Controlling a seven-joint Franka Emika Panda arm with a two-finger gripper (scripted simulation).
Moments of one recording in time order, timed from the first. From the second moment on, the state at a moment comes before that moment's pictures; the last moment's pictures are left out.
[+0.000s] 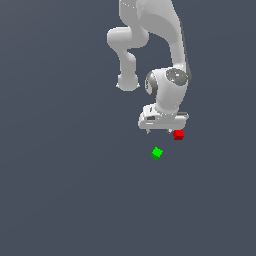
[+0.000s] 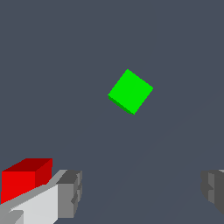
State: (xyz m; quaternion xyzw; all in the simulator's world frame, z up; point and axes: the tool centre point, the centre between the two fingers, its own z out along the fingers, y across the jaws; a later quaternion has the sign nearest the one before) arm -0.070 0.147 0.109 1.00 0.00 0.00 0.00
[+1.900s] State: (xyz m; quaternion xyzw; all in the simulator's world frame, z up) arm -0.115 0.280 0.021 1.00 -0.01 0.00 0.00
